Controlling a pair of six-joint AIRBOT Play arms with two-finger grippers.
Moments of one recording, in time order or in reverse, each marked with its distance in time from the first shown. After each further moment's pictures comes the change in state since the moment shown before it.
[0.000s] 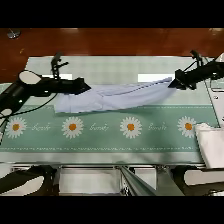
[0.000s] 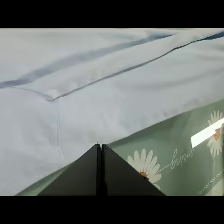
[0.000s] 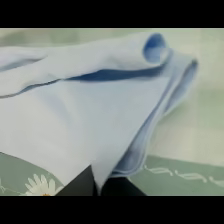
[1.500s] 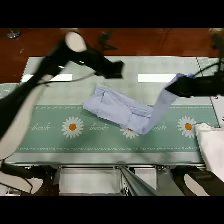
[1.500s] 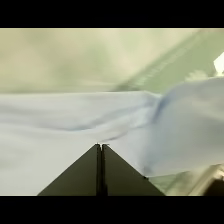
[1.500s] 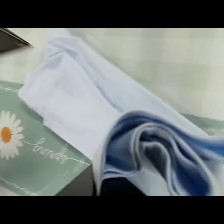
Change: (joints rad) left arm -0.179 -0.320 0.740 0.343 -0.398 -0.345; right arm 0.337 0.573 -0.255 0.013 -0.139 0.130
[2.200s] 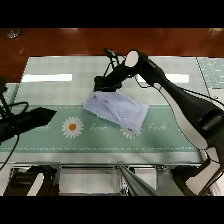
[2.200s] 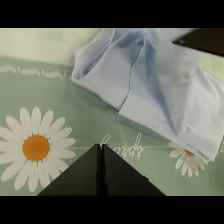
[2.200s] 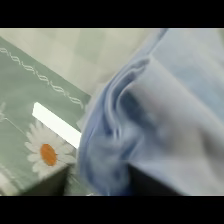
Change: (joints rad) left arm 0.408 1.190 -1.165 0.105 0.166 -0.082; right arm 0.444 -0.917 0.663 0.119 -0.087 0.100
